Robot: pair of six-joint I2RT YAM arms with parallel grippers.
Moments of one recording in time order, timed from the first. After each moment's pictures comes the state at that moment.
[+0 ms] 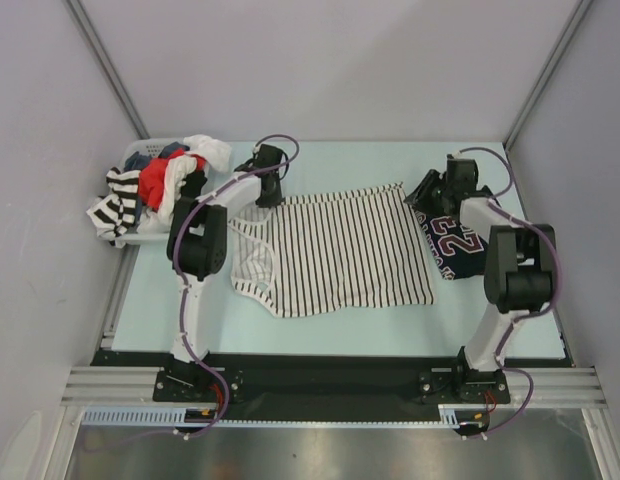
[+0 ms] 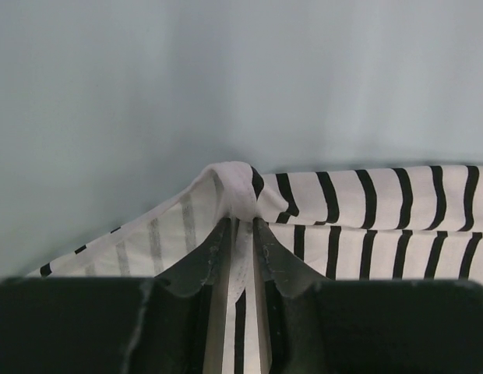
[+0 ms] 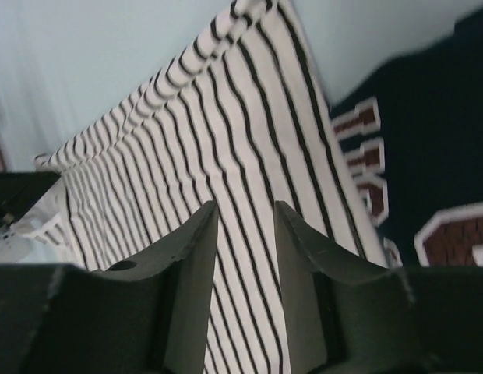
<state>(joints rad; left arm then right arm) -0.31 2.27 1.79 -0.51 -0.21 -0.38 0.03 1.78 1.14 -0.06 -0.29 0.61</state>
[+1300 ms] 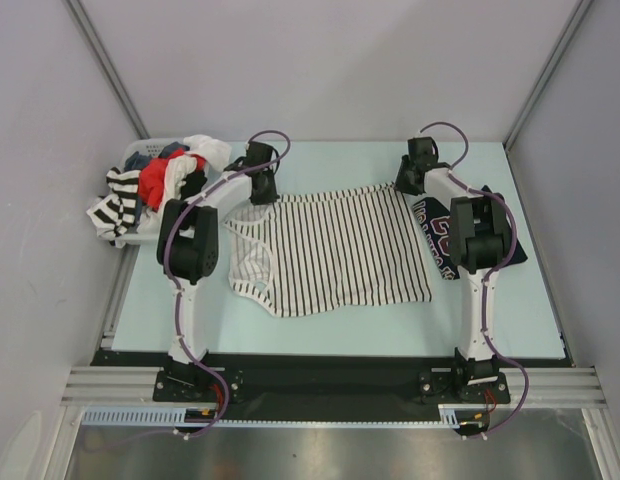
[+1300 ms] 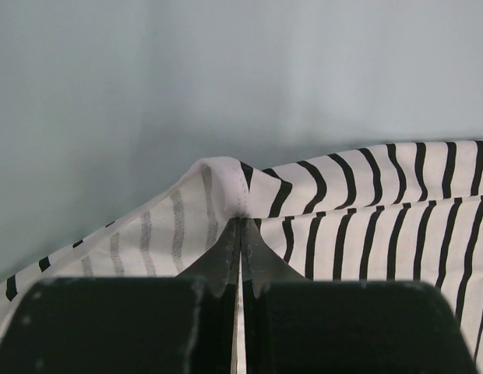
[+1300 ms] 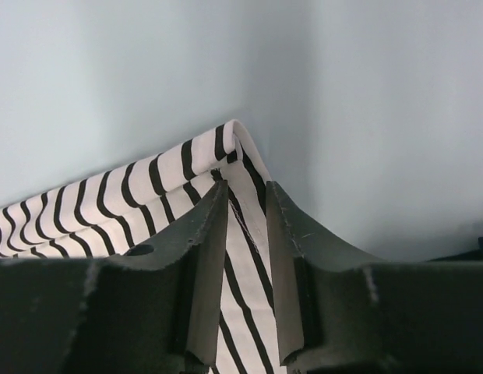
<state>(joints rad) -0.28 2.20 1.72 -0.48 -0.12 -0.38 0.15 2.30 1.79 -0.30 0.05 0.39</state>
